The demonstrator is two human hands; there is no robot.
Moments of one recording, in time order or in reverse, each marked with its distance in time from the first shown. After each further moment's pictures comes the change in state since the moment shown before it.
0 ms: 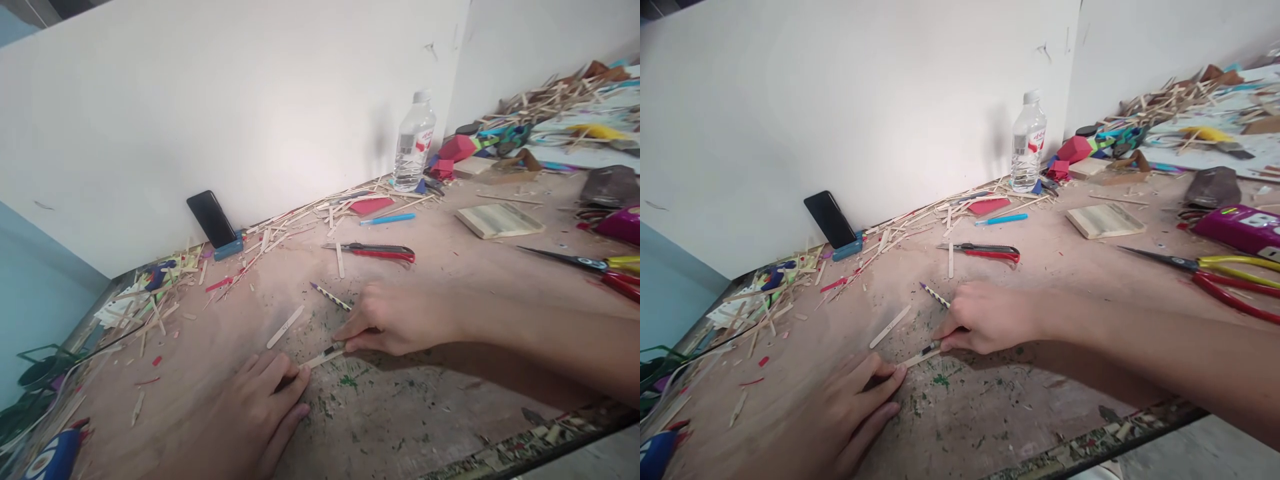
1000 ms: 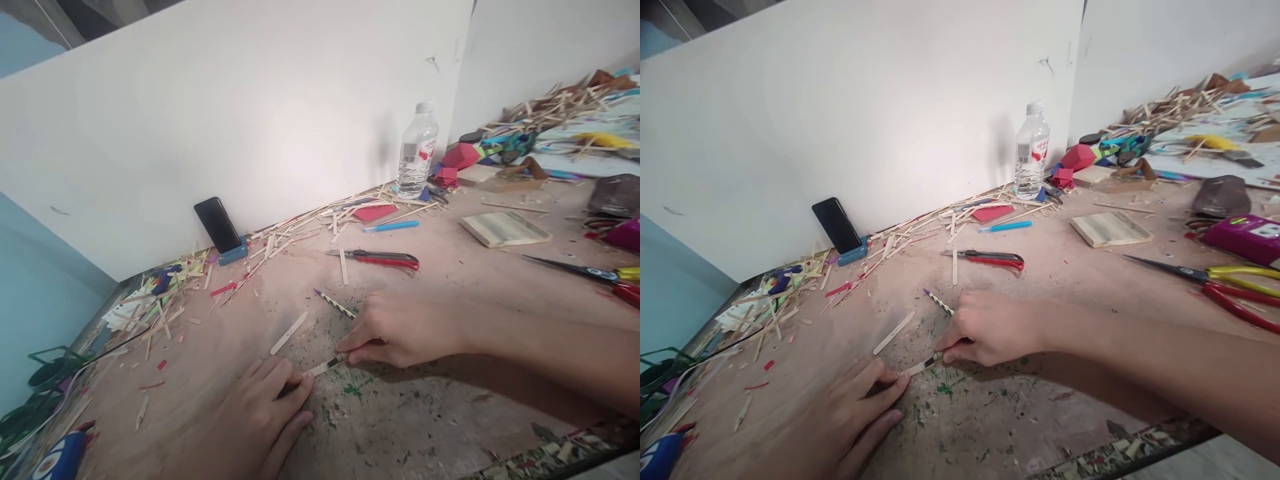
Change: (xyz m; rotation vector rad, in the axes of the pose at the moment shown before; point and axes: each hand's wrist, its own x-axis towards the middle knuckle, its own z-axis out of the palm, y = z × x) left_hand 0.002 -0.002 0.001 -0.009 0.007 0.006; right_hand -0.003 0.001 0.001 -0.007 0.009 -0.014
